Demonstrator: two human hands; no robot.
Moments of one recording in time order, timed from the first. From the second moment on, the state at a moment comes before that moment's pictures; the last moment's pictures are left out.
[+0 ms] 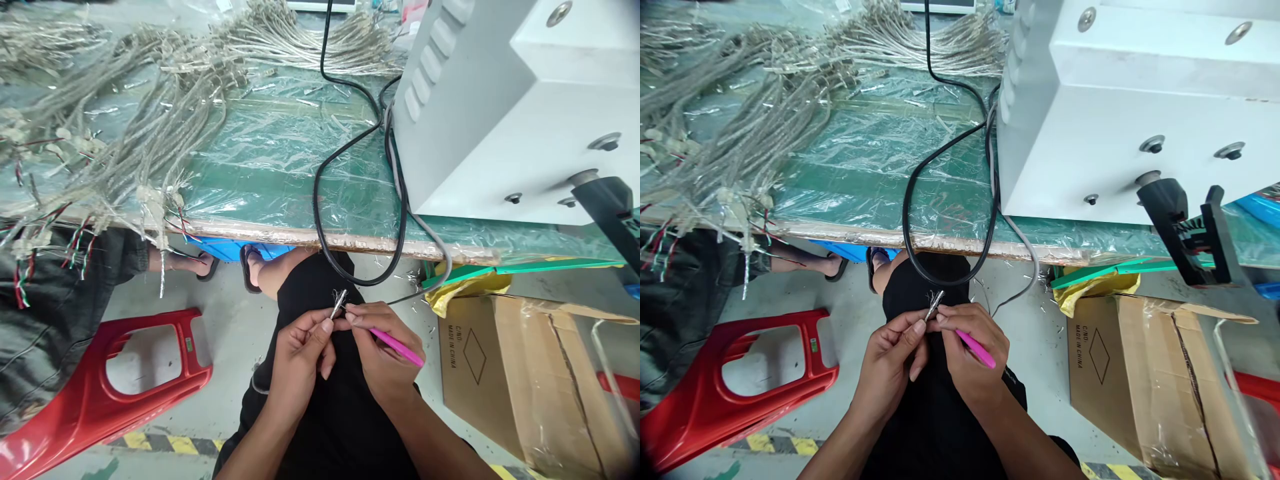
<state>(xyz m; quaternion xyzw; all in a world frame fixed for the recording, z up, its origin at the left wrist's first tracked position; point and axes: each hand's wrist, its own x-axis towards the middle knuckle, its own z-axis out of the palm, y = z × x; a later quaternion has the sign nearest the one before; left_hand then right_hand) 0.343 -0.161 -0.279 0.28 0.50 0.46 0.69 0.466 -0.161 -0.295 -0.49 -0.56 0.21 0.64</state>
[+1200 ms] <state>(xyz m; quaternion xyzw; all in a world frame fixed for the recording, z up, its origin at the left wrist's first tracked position) 0.341 -0.165 -0.281 0.30 0.48 0.44 0.70 0.470 -0.160 -0.293 -0.47 -0.60 0.19 0.61</state>
